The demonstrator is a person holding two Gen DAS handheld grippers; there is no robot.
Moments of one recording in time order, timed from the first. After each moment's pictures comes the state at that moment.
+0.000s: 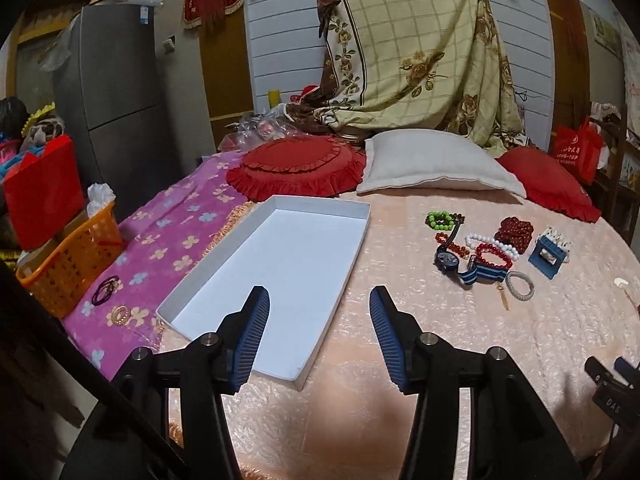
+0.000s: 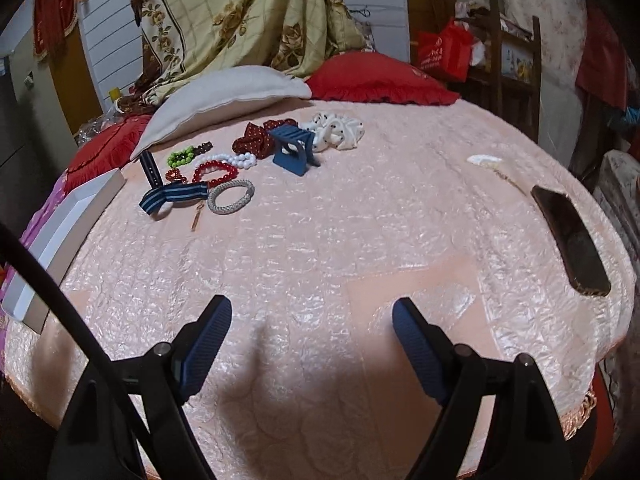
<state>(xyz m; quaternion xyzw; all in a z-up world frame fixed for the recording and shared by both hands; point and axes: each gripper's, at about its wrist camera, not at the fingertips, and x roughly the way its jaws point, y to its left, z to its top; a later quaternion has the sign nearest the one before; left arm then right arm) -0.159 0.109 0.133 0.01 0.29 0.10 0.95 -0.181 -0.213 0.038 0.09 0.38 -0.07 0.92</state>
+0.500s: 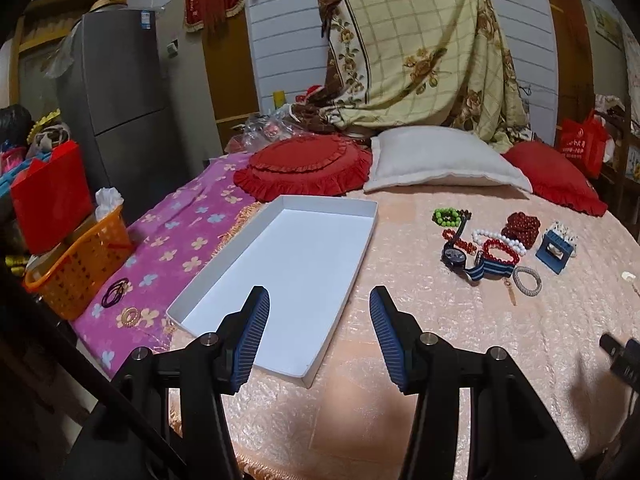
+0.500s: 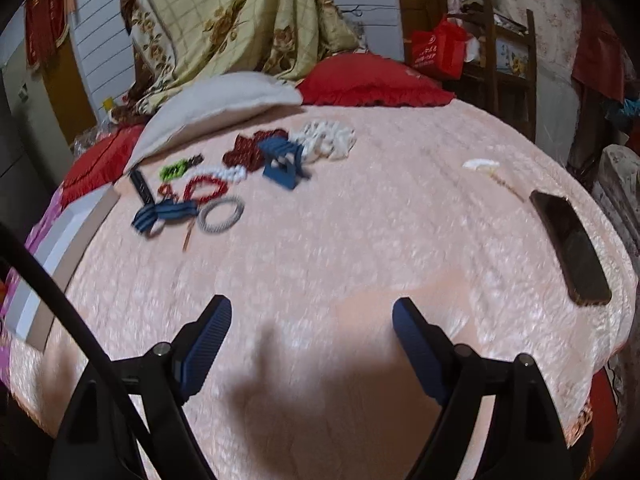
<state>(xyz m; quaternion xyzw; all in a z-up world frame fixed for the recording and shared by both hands) -0.158 0.104 0.134 0.02 0.30 0.11 0.95 -0.163 -0.230 0.048 0.11 0.38 -0.07 0.92</state>
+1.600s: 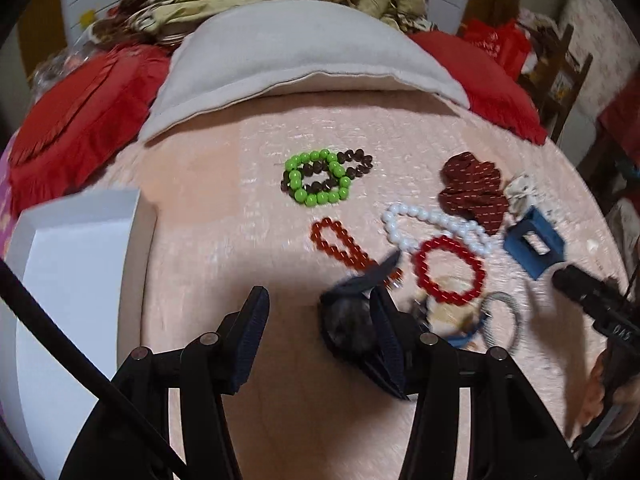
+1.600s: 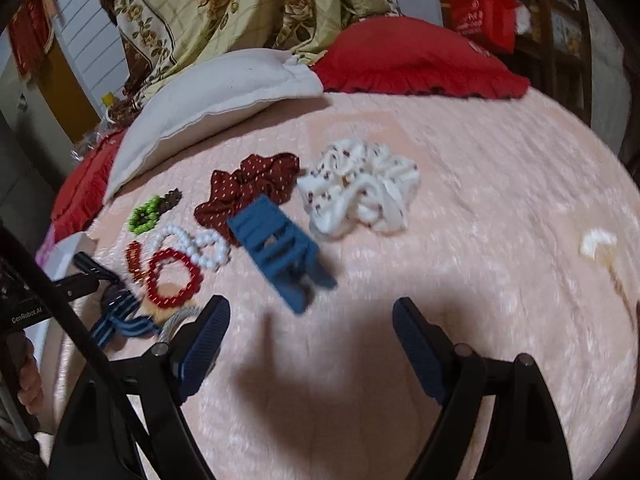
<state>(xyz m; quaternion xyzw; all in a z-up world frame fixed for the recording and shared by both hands) 0.115 0.027 0.034 0.03 0.50 -0.16 0.85 0.028 -0.266 0.021 0.13 0.43 -0.01 0.89</state>
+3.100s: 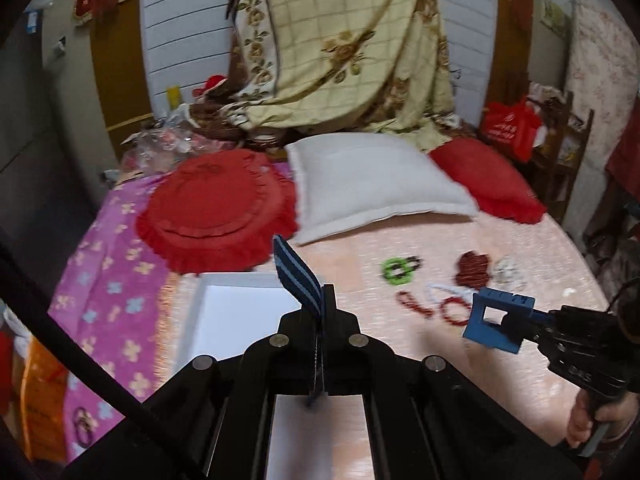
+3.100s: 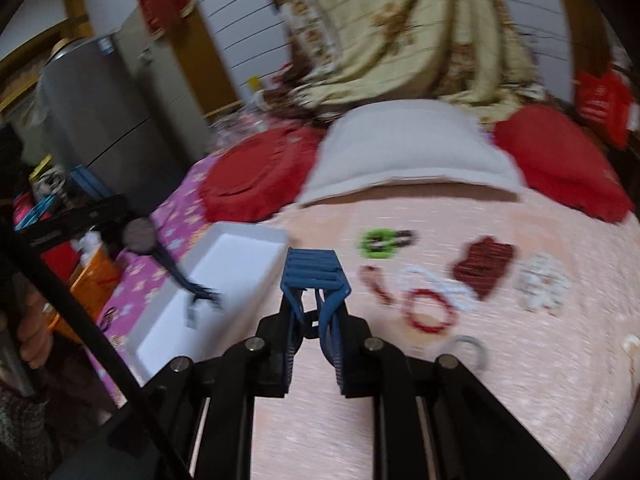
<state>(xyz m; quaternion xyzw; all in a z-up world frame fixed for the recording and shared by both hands) 0.029 0.160 0.226 0.03 0.37 -0.08 0.92 -0.008 -0.075 0.171 0.08 0.39 0.21 0.89</state>
